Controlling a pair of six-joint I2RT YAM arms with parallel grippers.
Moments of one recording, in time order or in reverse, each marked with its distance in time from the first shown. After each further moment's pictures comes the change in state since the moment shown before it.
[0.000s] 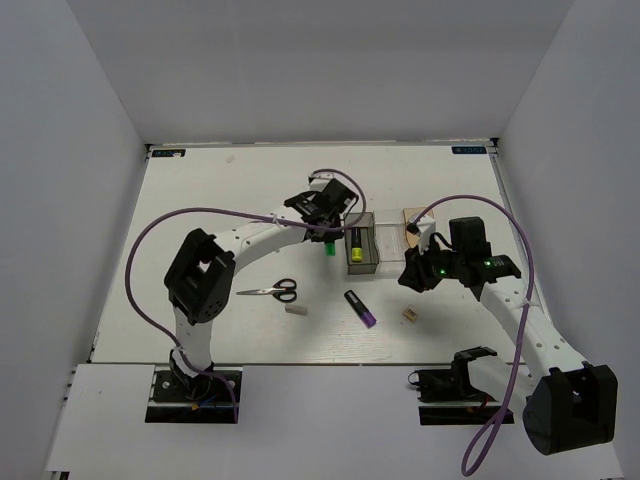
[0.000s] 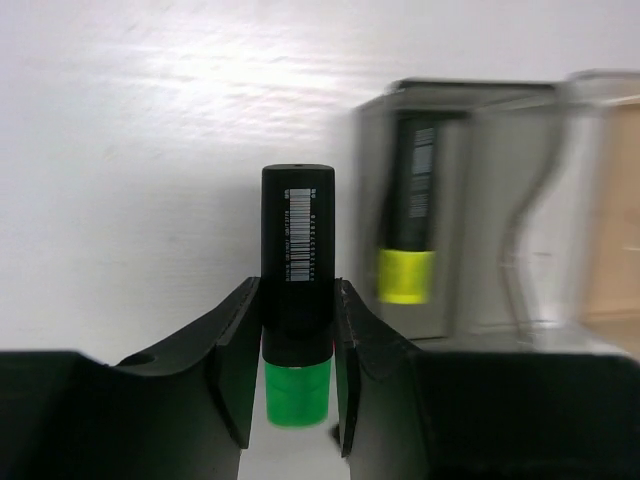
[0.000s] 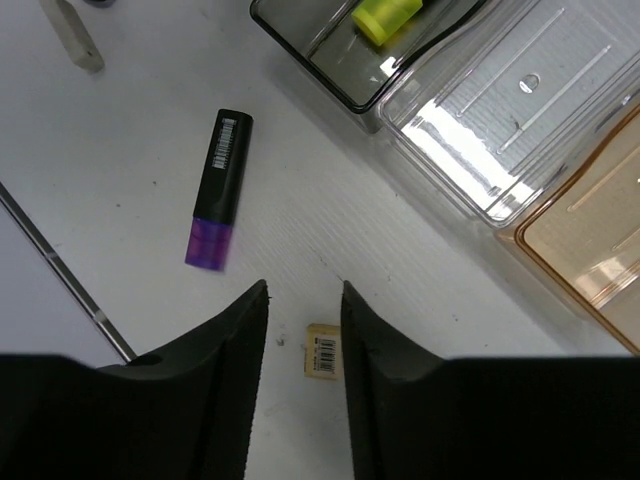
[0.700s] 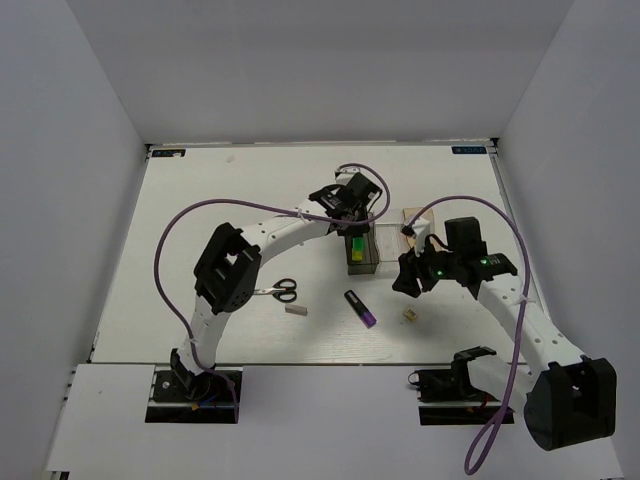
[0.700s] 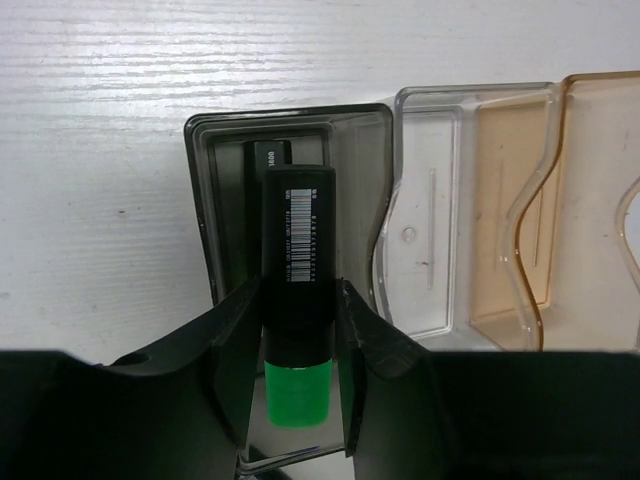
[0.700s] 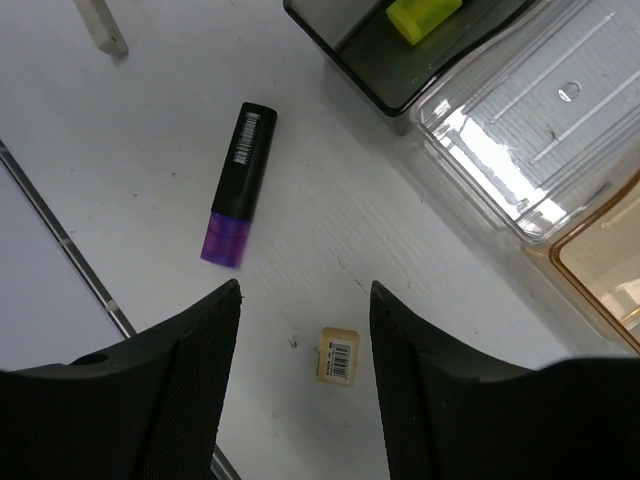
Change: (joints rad) left arm -0.056 0.196 0.288 0.003 0.093 -0.029; right arm 0.020 0.022 0.000 -0.004 -0.031 -0.018
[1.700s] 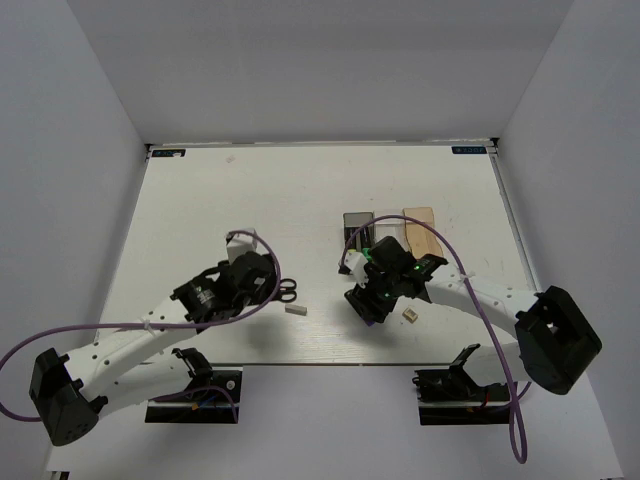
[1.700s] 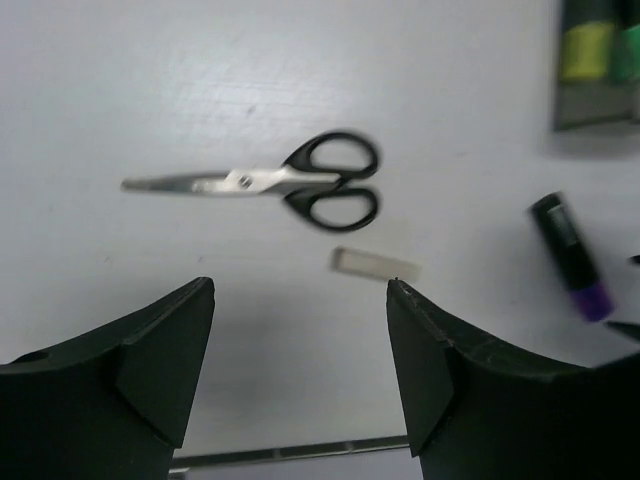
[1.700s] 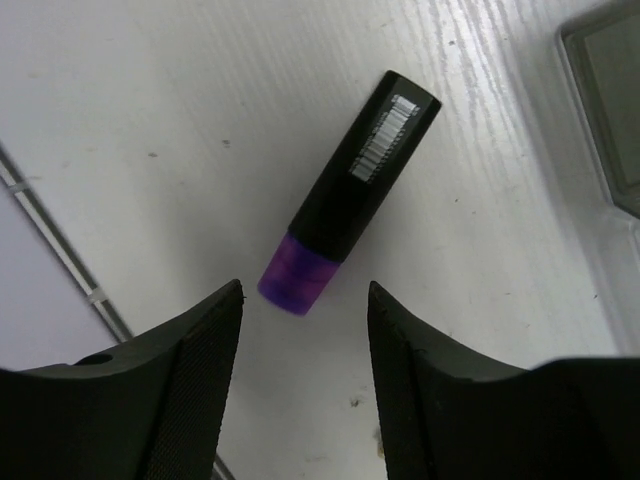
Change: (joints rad) left arm -0.019 -1.161 -1.009 -0.064 -0.177 0.003; right arm 0.503 0.274 0.027 0.063 0.287 0.048
